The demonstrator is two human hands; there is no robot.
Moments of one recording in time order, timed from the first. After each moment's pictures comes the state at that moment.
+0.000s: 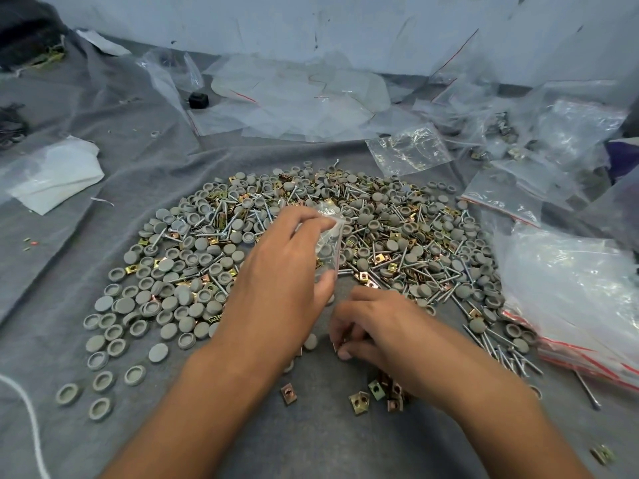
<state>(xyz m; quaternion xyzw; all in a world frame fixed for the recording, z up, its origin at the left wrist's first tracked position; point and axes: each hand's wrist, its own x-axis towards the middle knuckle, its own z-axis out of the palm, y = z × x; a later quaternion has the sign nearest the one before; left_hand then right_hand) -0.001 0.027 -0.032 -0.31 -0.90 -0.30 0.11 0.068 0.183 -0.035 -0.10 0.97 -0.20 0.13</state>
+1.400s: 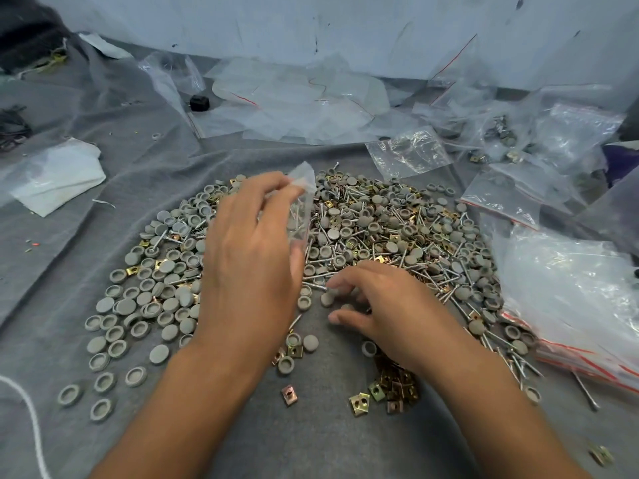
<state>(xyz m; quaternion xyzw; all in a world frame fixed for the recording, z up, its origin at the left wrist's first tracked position) -0.004 0.018 -0.018 -0.23 -0.90 -0.28 0.24 0.052 0.187 -0.045 -0.01 0.98 -0.18 0.02</state>
